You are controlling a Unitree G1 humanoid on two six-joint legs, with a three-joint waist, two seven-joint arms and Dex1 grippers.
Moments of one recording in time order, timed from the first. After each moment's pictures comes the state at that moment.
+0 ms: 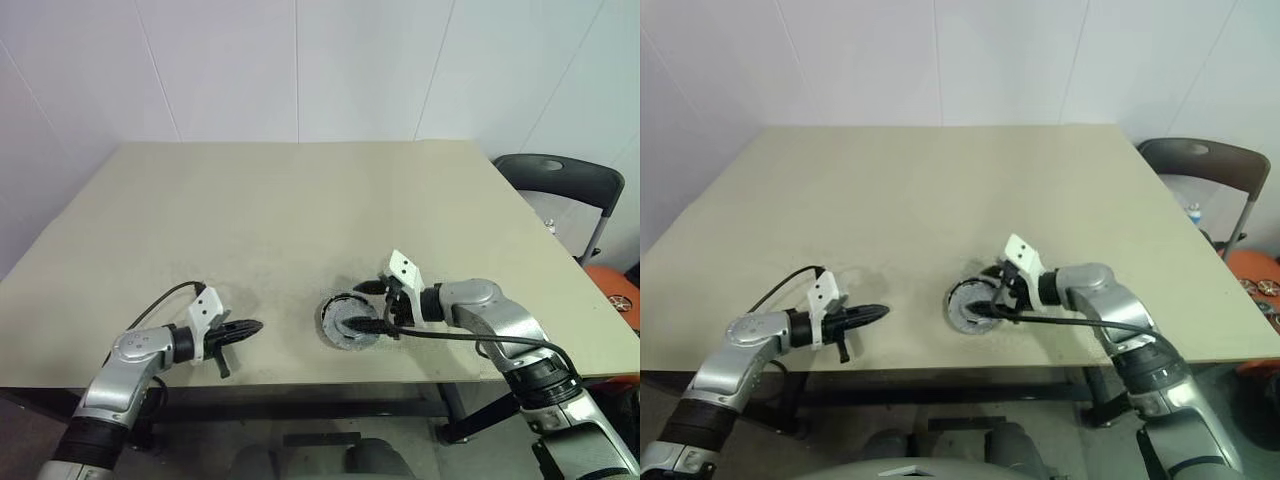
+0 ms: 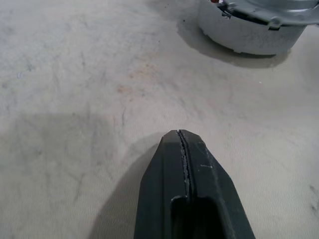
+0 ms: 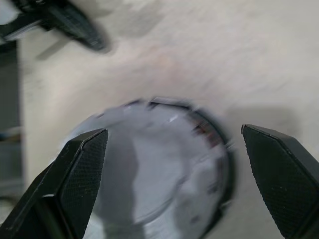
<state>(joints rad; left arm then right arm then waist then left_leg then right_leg) -0.07 0.59 -0.05 0.07 -0.29 0.20 -1.02 -0.43 -0.56 0.24 -0.01 0.29 0.58 0.97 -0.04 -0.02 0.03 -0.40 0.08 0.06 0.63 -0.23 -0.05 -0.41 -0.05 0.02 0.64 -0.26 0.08</state>
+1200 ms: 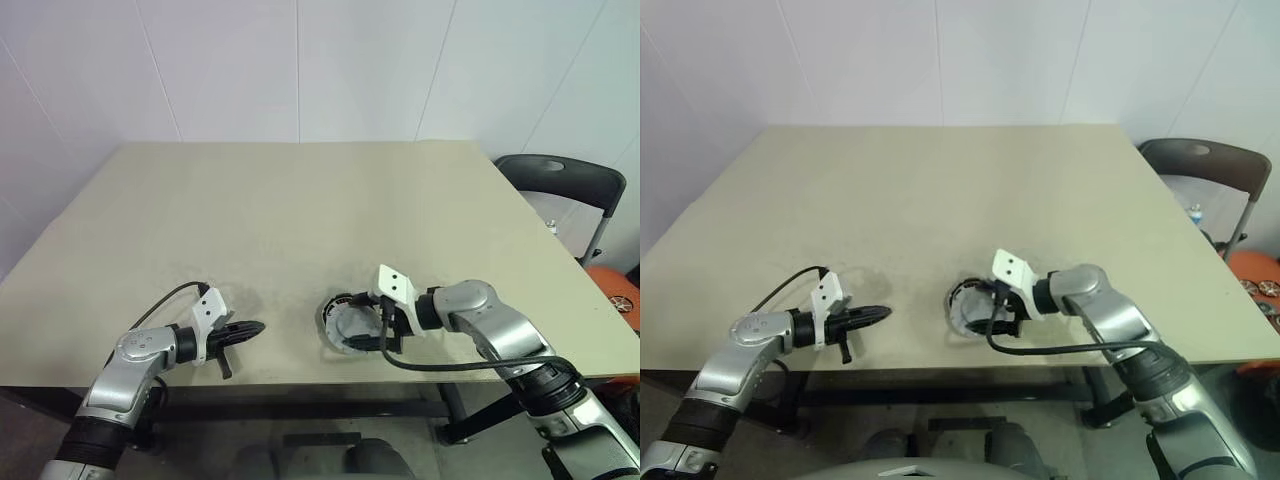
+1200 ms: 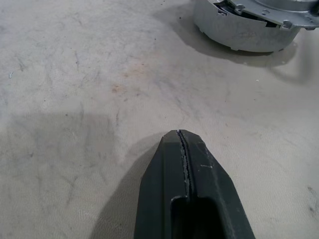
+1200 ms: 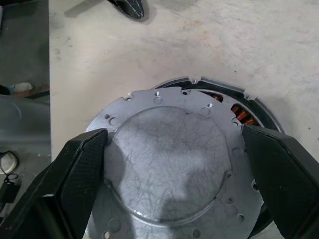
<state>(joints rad) -0.08 0.59 -0.06 0.07 -0.27 0.21 -1.02 -0.41 -0.62 0.35 -0.10 0.22 0.57 1.05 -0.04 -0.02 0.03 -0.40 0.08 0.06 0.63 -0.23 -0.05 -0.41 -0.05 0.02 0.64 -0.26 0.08</state>
